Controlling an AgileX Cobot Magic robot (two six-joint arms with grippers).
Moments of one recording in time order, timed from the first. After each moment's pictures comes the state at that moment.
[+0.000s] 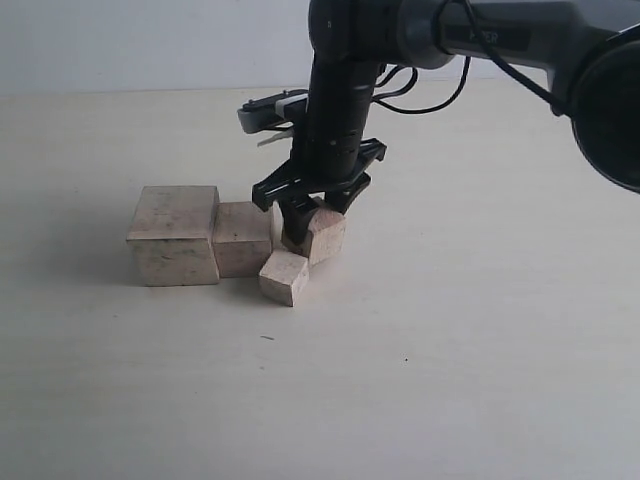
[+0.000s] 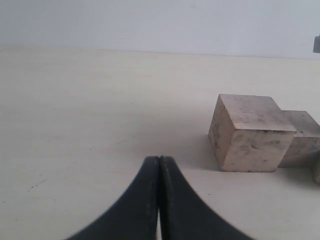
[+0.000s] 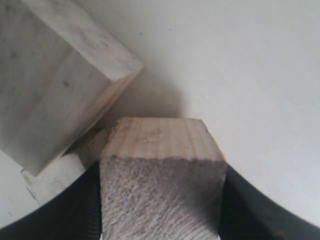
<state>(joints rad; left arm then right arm) -0.08 0.01 0.00 -0.11 0.37 0.04 0.71 2.33 -1.91 0.21 1.22 -0.19</state>
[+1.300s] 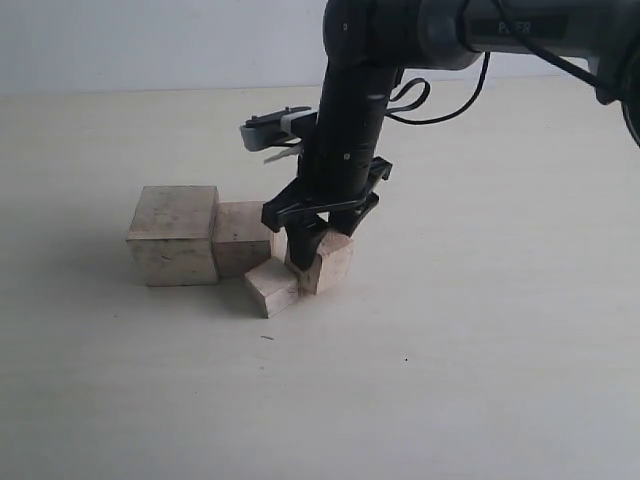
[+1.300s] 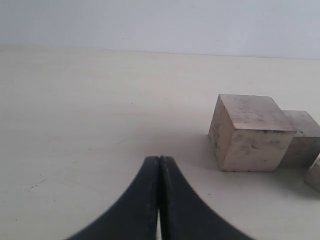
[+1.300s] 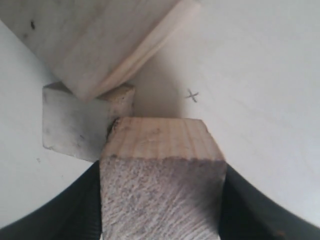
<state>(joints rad) -0.08 0.01 0.00 -0.11 0.37 0.04 0.71 2.25 -1.75 0.29 1.22 -0.30</state>
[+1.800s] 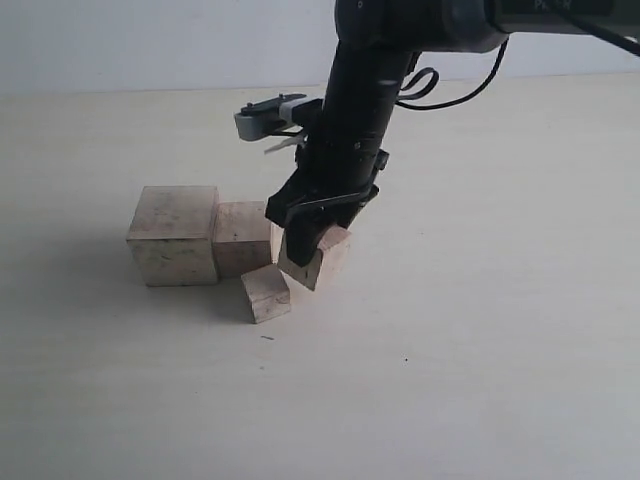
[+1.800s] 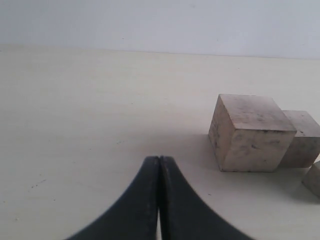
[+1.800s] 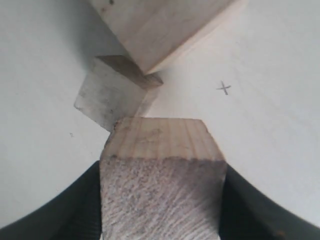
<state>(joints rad) -0.08 0.01 0.00 -0.11 0.37 0.04 0.71 2.16 -1.69 0.34 1.22 -0.44</state>
